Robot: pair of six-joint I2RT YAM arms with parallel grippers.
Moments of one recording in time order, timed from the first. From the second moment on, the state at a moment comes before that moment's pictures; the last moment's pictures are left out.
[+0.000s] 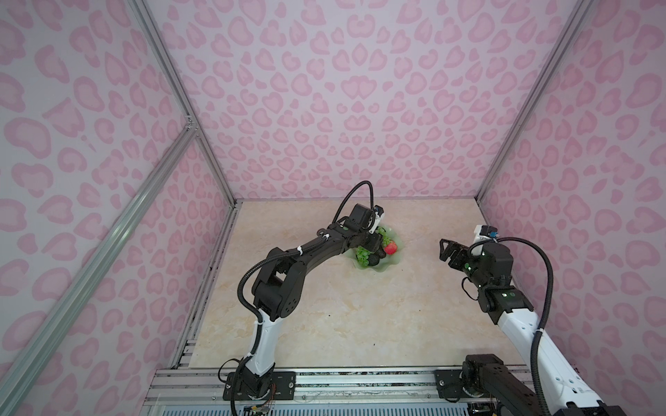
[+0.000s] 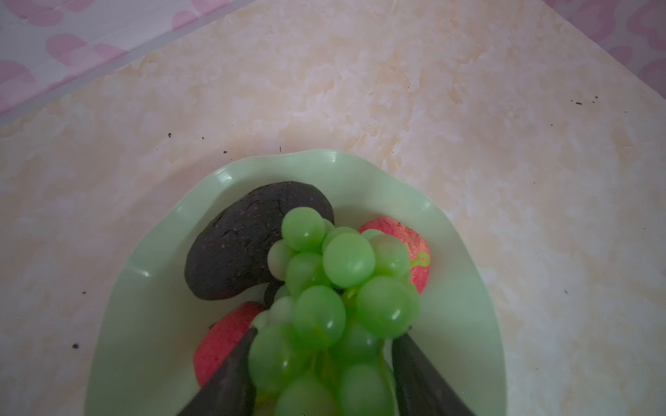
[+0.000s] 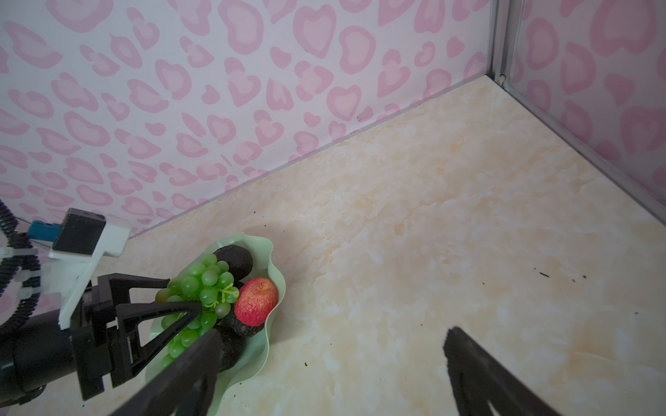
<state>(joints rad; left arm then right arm) -0.66 2.11 1.69 -0.36 0.14 -0.02 0.03 0.92 0.65 -0.15 -0.04 0.45</state>
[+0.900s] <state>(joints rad) -0.54 1.17 0.90 -0.02 -0.15 -0.06 0.03 1.08 0.67 -0.07 -0.06 0.39</state>
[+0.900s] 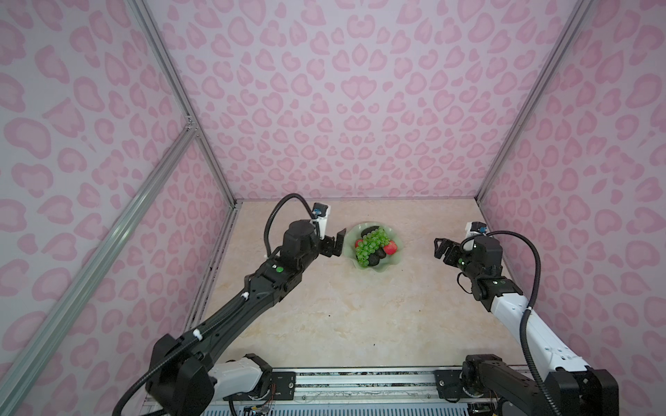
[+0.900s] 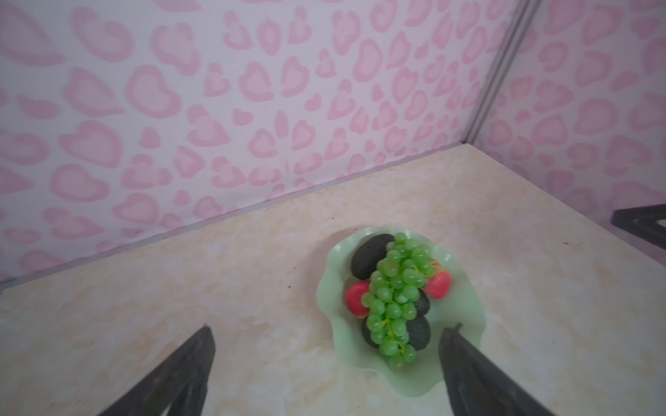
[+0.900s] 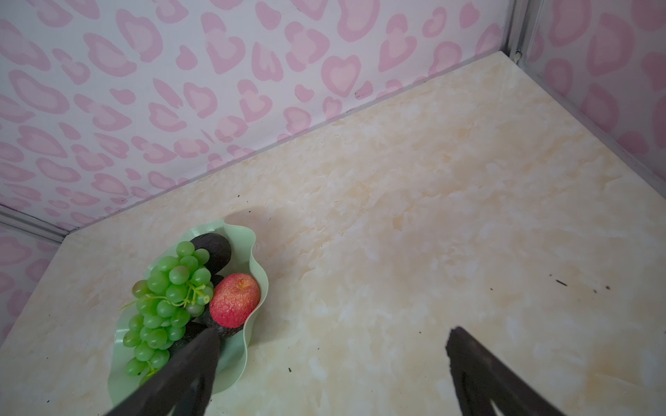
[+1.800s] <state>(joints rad) 0.00 1.29 0.31 0.64 -0.22 -0.09 0.03 1.51 0.29 0.85 0.19 0.01</state>
